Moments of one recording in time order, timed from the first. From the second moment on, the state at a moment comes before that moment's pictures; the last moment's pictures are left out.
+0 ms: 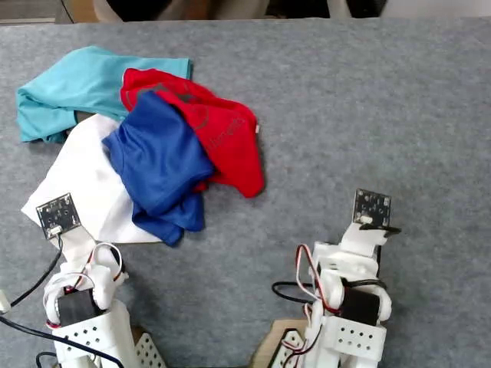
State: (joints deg) left arm -21.4 -103.9 96.3 70.8 -0.7; right arm 10.7 -103.7 96.9 74.2 -7.7
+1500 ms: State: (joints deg) left arm -21.2 -103.9 96.3 70.5 -0.7; right arm 10.7 -103.7 96.9 74.2 -7.7
